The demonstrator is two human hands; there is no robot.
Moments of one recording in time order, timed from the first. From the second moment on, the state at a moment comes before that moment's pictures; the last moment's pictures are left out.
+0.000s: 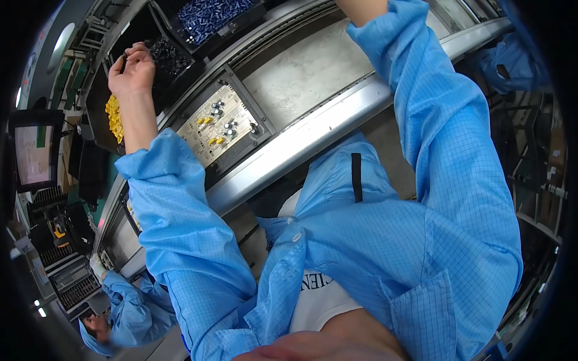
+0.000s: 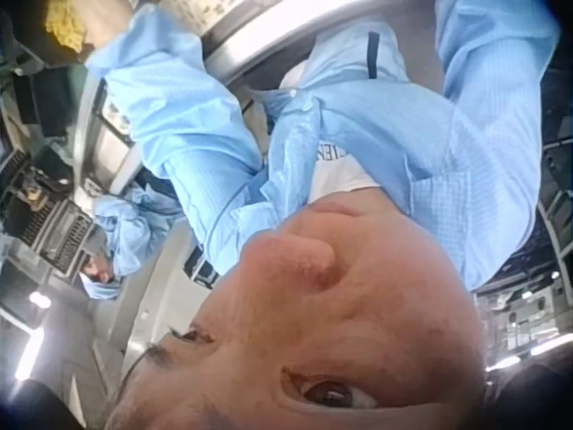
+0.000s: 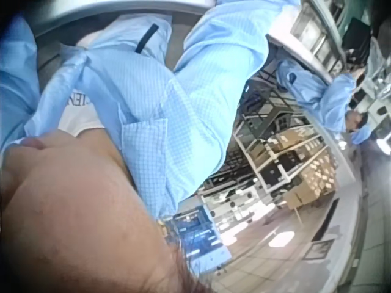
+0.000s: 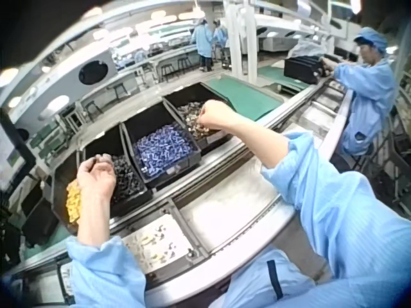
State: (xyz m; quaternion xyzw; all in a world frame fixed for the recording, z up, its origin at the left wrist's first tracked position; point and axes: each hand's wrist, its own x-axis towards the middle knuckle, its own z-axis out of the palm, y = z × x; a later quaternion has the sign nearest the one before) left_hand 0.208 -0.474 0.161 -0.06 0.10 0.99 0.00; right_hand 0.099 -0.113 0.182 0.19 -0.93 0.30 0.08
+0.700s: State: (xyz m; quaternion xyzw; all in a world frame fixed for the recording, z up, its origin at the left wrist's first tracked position) left_hand 0.313 -0.458 0.153 0.01 0.41 0.90 0.17; right_hand 0.078 -0.133 0.158 0.13 -0.78 0.61 -0.02
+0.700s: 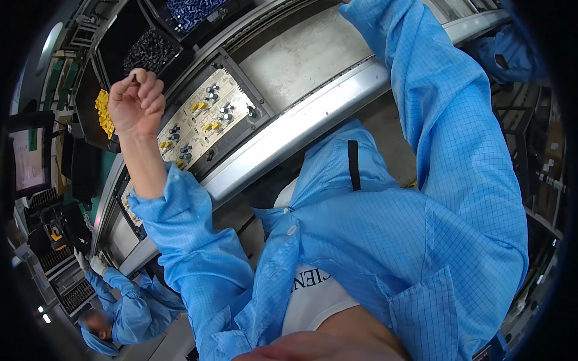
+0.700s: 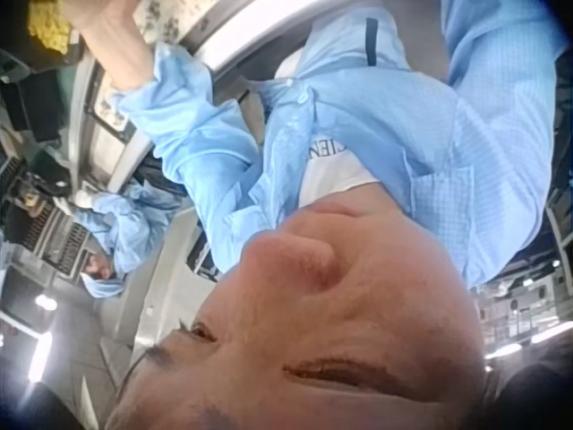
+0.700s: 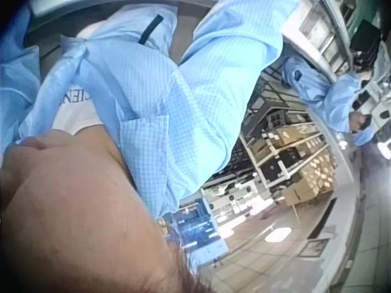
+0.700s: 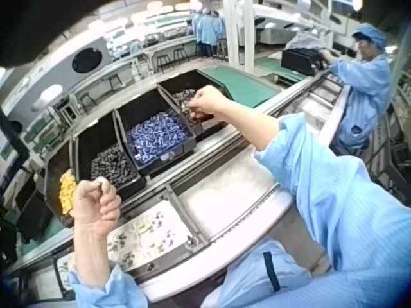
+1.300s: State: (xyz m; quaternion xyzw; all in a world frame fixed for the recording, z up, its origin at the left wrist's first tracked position) left_hand 0.346 -0.431 0.125 -0.06 0.61 0.78 0.08; right_hand 0.105 -0.114 0.182 0.05 -0.42 0.86 -0.29
